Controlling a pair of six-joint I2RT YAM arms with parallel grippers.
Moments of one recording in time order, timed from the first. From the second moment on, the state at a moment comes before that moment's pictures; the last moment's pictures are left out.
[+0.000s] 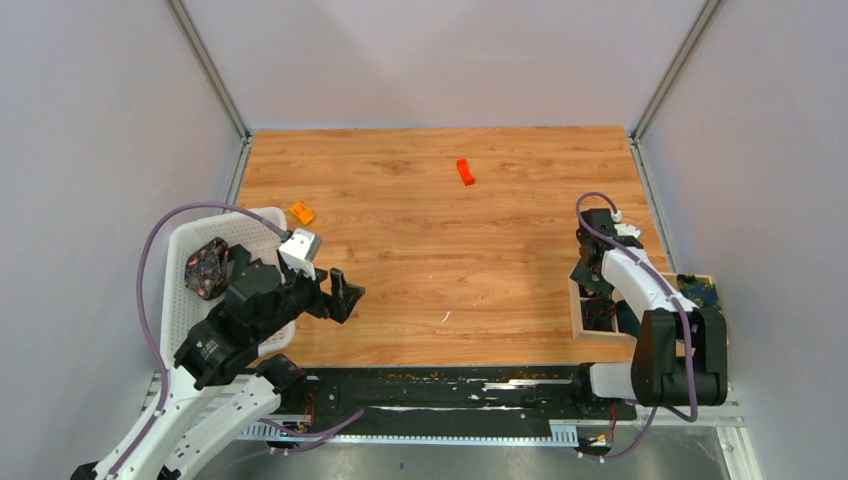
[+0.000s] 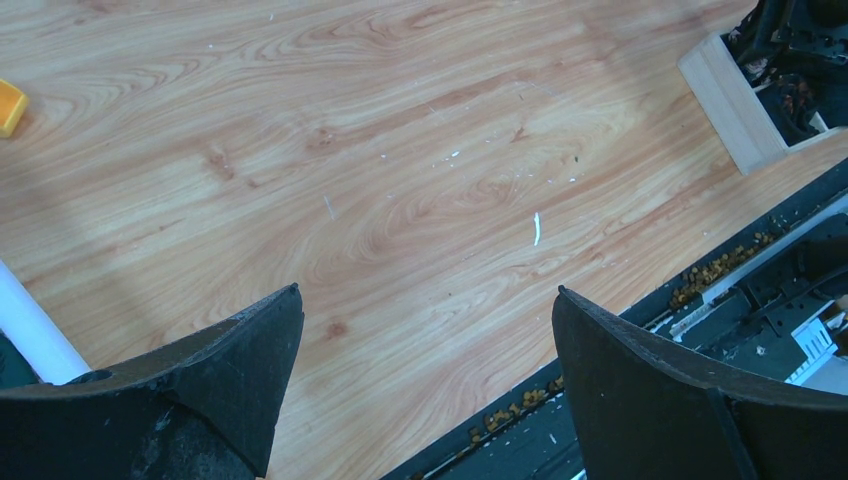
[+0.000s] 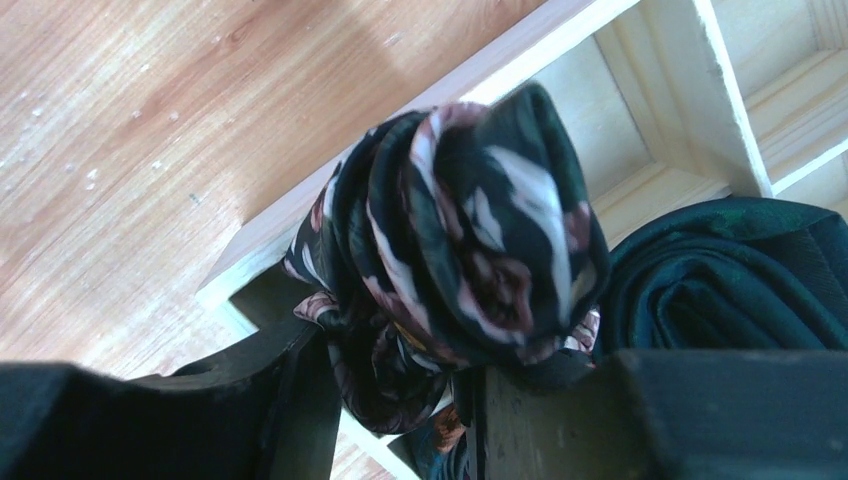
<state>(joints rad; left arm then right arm) -0.65 0.45 0.77 -0.71 -0.03 -0.29 0.03 1.34 0.77 -0.67 0.41 0.59</state>
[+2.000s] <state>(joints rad) -0.65 0.43 0.76 -0.71 -0.03 -0.29 -0.10 1.21 0.83 -0.61 0.27 0.49</state>
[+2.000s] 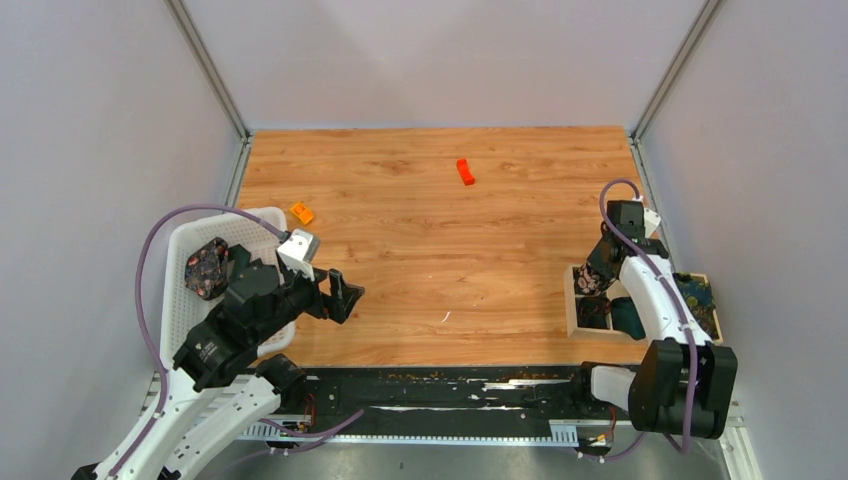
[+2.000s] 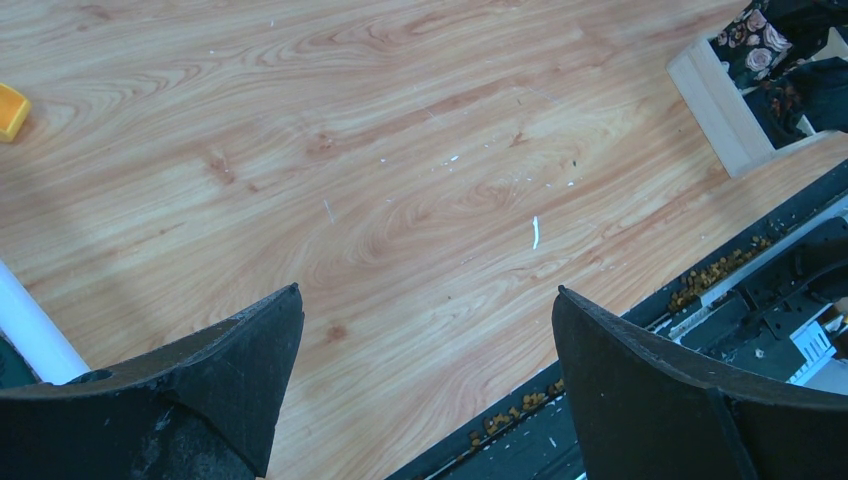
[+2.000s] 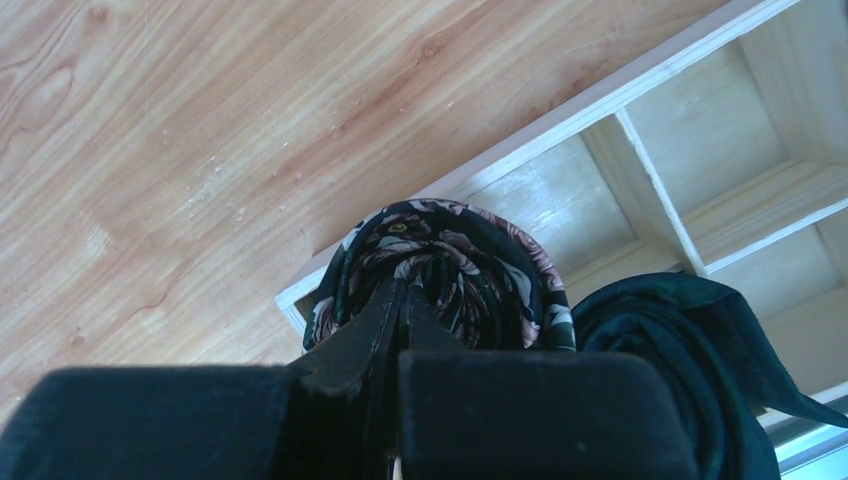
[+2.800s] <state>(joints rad) -0.65 0.40 0.76 -0.71 -0.07 -0.29 -0.09 0.96 1.08 -0.60 -0.12 0.39</state>
